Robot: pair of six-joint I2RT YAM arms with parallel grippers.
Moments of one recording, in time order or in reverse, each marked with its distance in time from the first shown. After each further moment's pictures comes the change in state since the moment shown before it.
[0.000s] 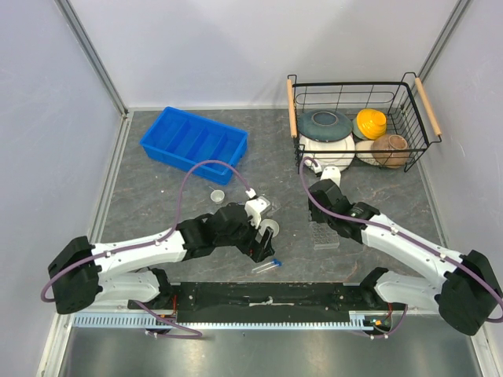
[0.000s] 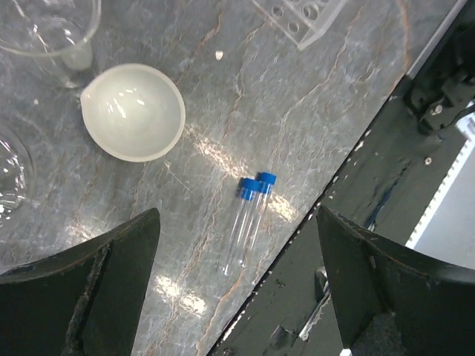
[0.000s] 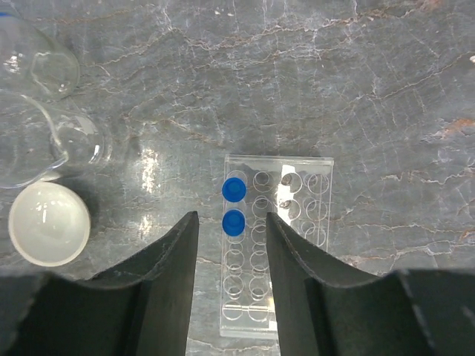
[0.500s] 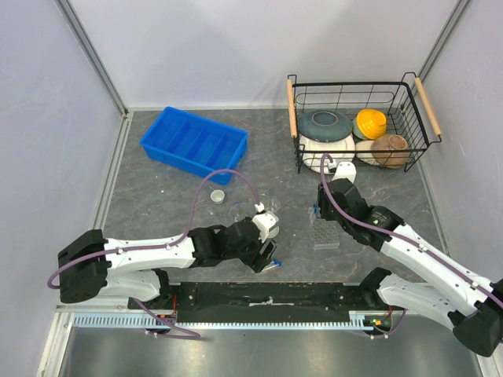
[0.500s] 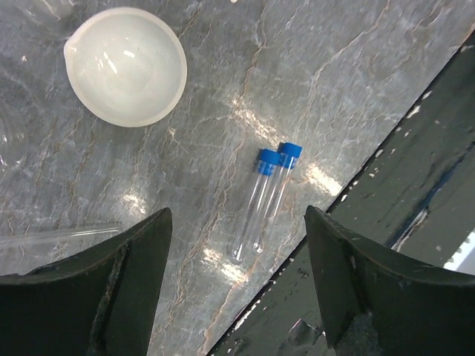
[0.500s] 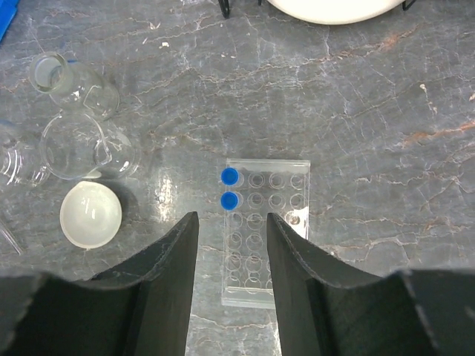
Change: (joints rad) left arm -0.144 0.081 0.000 -0.053 -0.190 0.002; right arm 0.014 -0.193 0.083 -0.147 0.028 -0.004
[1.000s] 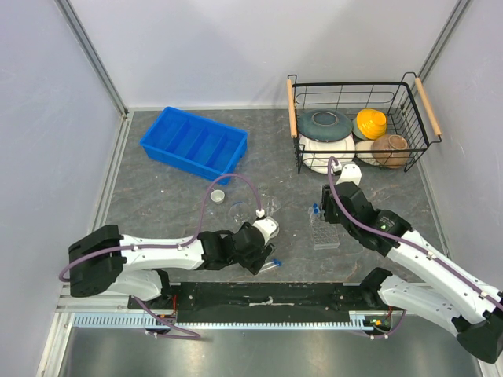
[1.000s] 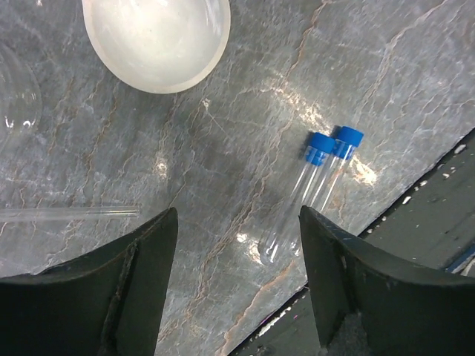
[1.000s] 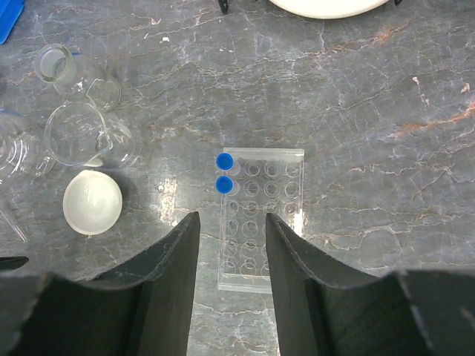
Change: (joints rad) left arm -0.050 0.090 -0.018 -0.019 -0.139 -0.025; right arm 0.008 -0.072 0.000 -0.066 0.000 0.008
